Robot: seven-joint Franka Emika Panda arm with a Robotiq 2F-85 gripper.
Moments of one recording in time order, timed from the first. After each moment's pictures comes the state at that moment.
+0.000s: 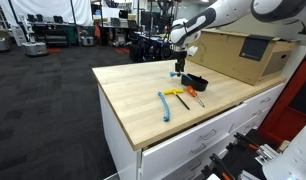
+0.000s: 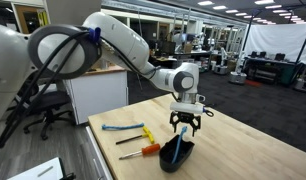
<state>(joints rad) -0.12 0.65 -0.02 -1.47 -0.19 2.01 -0.54</state>
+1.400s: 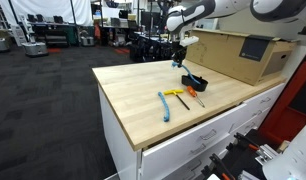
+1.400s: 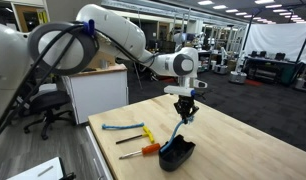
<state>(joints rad) -0.05 0.64 -0.06 -1.33 -0.20 1.84 -0.10</state>
